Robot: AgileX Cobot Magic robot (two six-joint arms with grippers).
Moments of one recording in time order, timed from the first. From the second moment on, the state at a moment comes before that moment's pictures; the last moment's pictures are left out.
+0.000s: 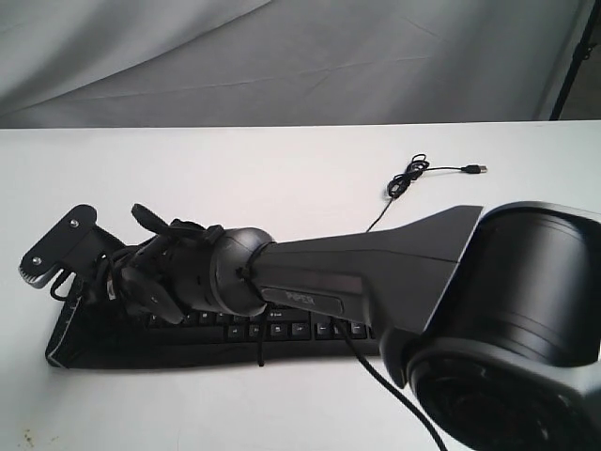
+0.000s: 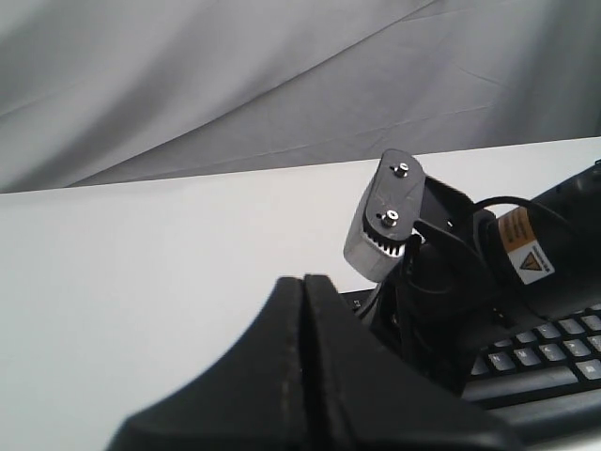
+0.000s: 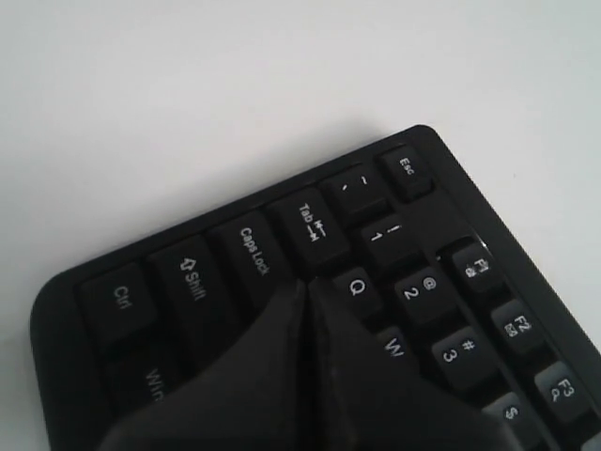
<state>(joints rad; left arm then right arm) -0.18 0.00 0.00 0.04 0.26 -0.02 1.01 2.42 -1.79 -0.01 0.24 -0.12</state>
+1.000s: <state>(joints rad) -0.18 0.00 0.00 0.04 0.26 -0.02 0.96 2.18 -1.54 -0.03 0.23 -0.15</state>
